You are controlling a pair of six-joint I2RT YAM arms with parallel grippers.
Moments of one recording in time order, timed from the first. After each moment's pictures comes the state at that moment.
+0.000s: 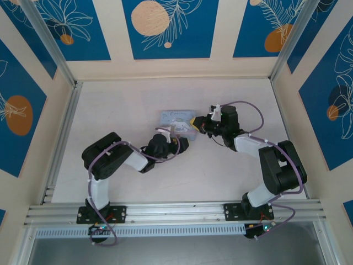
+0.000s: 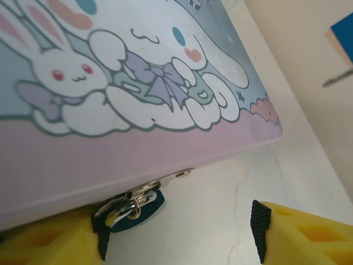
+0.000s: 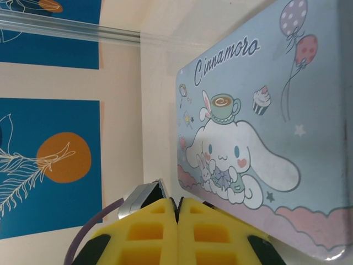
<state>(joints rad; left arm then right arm) -0.80 1.95 0.68 0.92 0.04 -0.80 0.30 1.54 0.72 0.38 -0.68 1.09</state>
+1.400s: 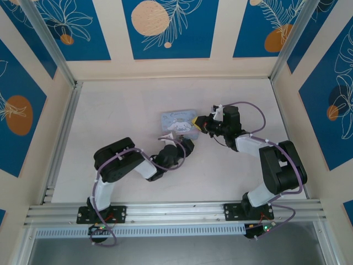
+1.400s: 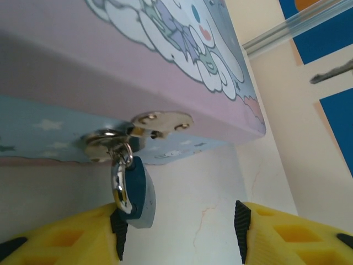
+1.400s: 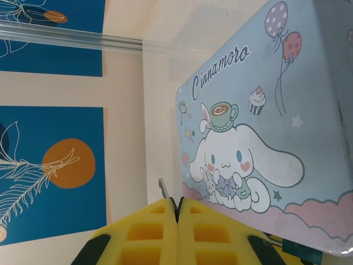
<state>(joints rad) -0.97 2.03 0.71 1.02 -0.30 -1.10 0.27 1.54 0.70 0.40 -0.68 1.11</state>
